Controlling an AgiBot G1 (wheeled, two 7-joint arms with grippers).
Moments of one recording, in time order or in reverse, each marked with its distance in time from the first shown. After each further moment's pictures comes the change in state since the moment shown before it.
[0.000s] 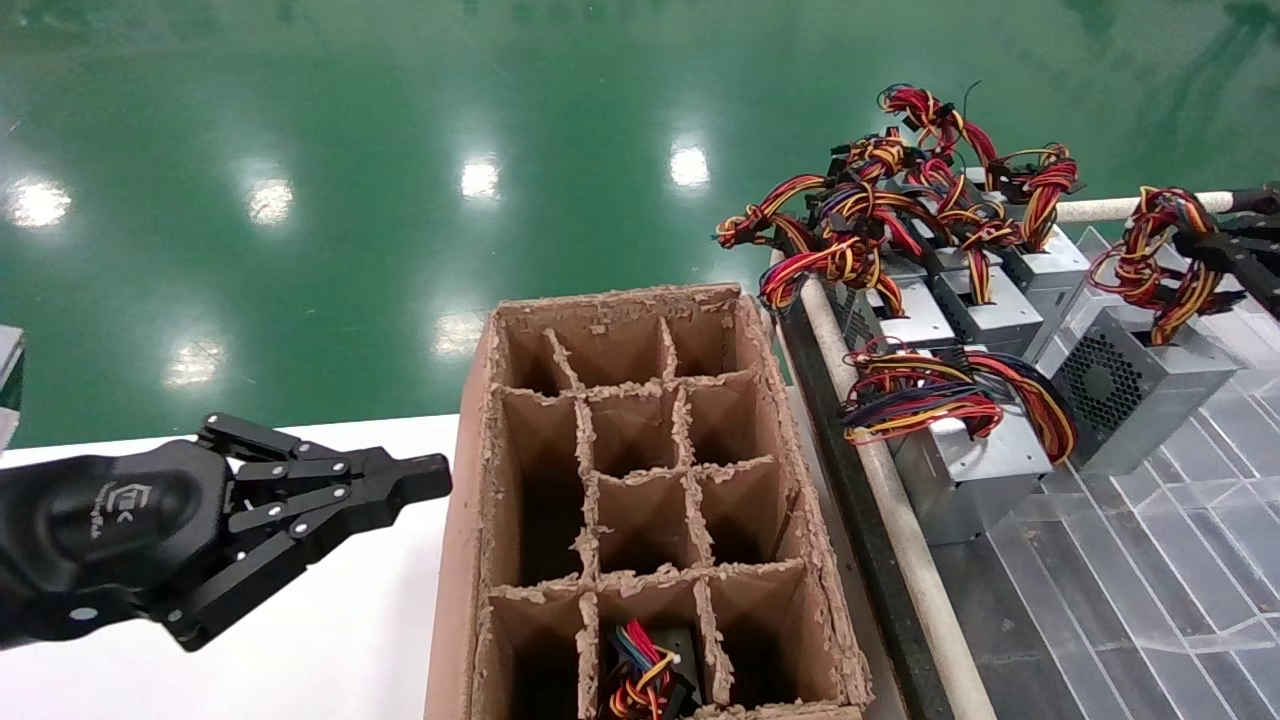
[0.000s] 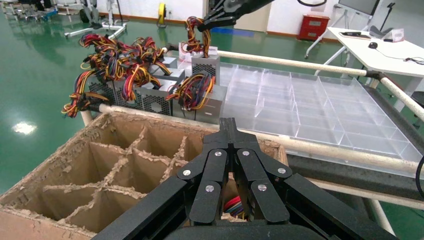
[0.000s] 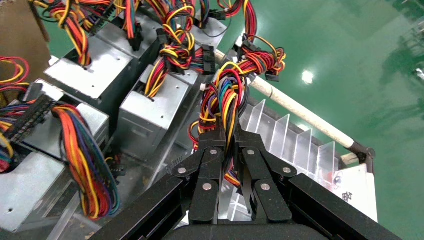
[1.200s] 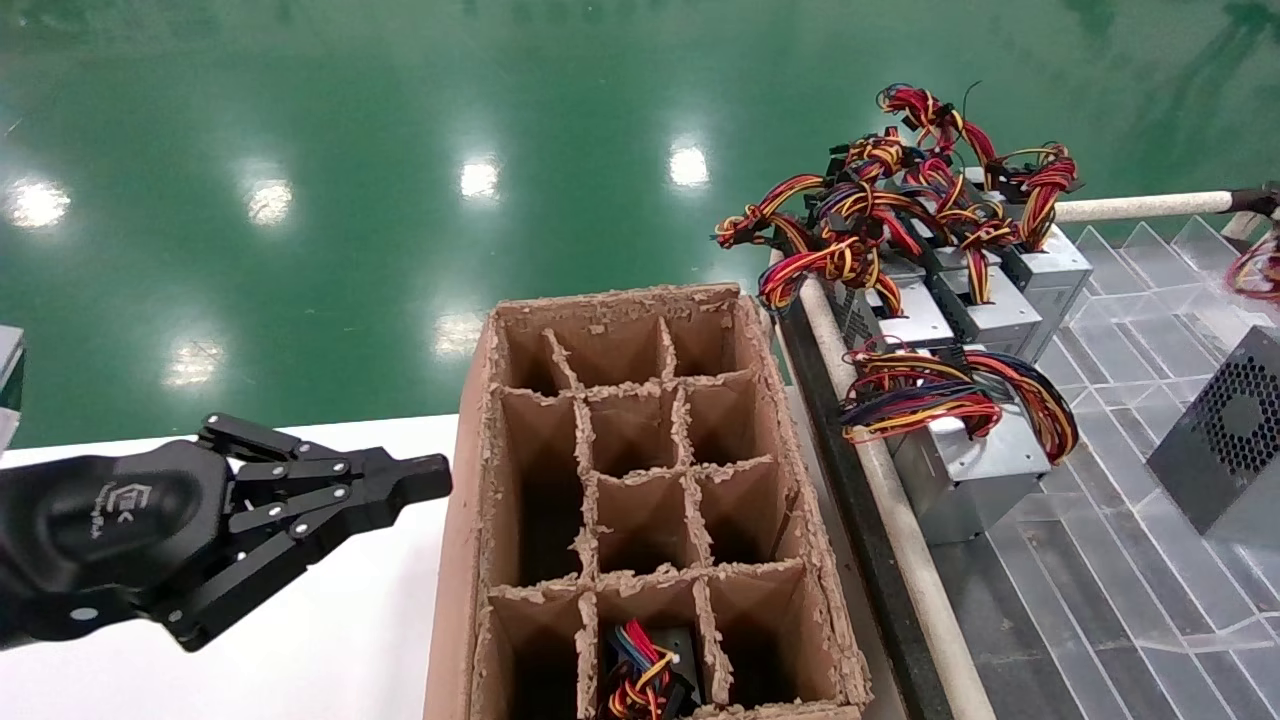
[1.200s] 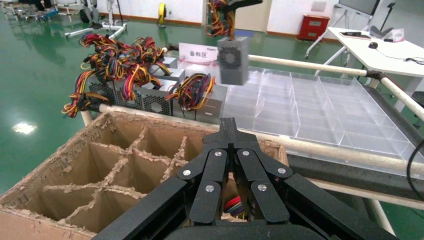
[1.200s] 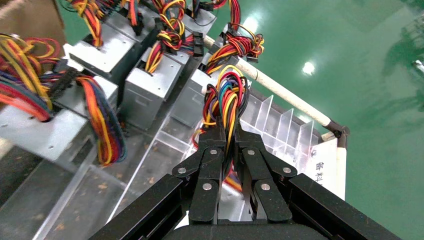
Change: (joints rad) left arm 0.000 0.000 0.000 0.000 0.000 0.000 0.000; right arm 0.189 0.092 0.082 0.015 0.064 -0.307 -0.042
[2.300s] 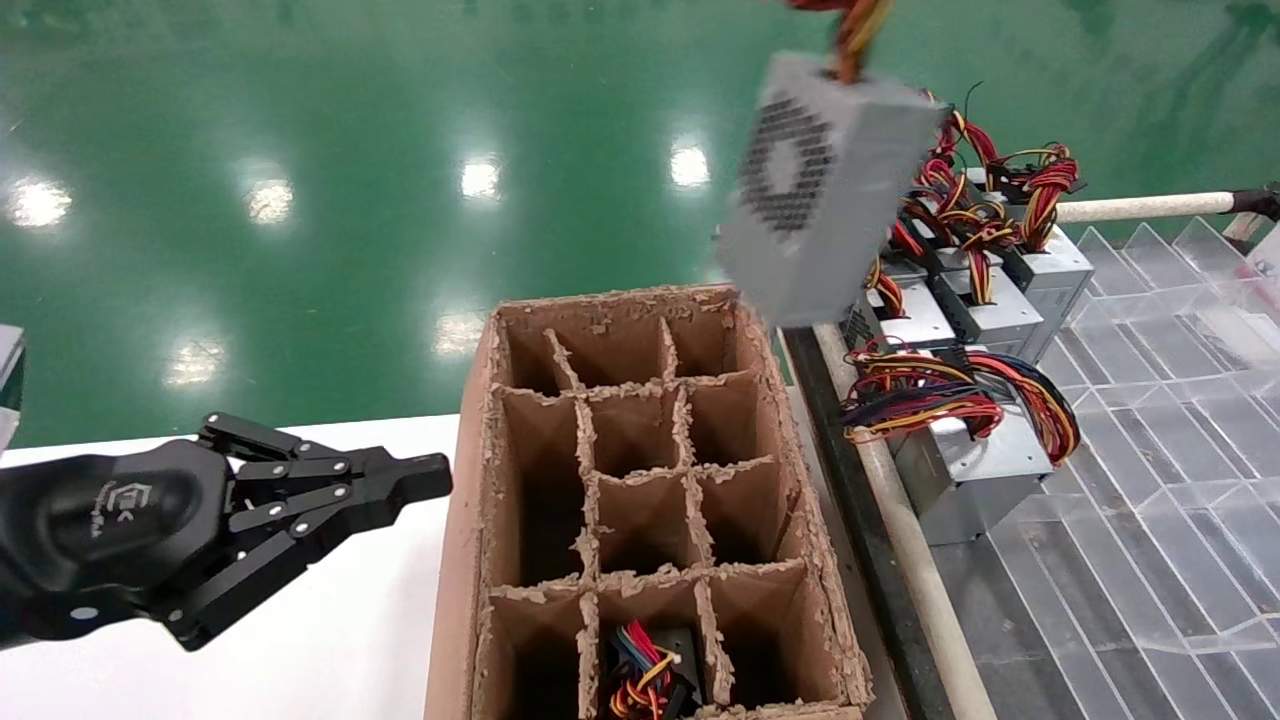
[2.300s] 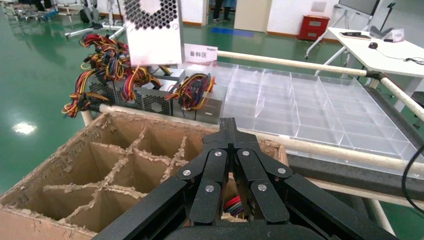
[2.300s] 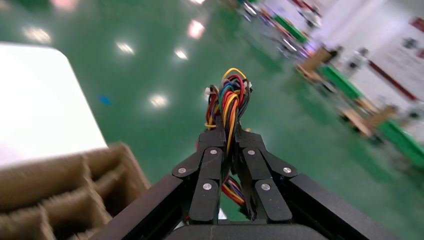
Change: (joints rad) left arm 0.000 0.000 0.000 0.000 0.000 0.000 0.000; right arm 0.107 -0.422 0.117 -0.089 0.266 0.006 -0.269
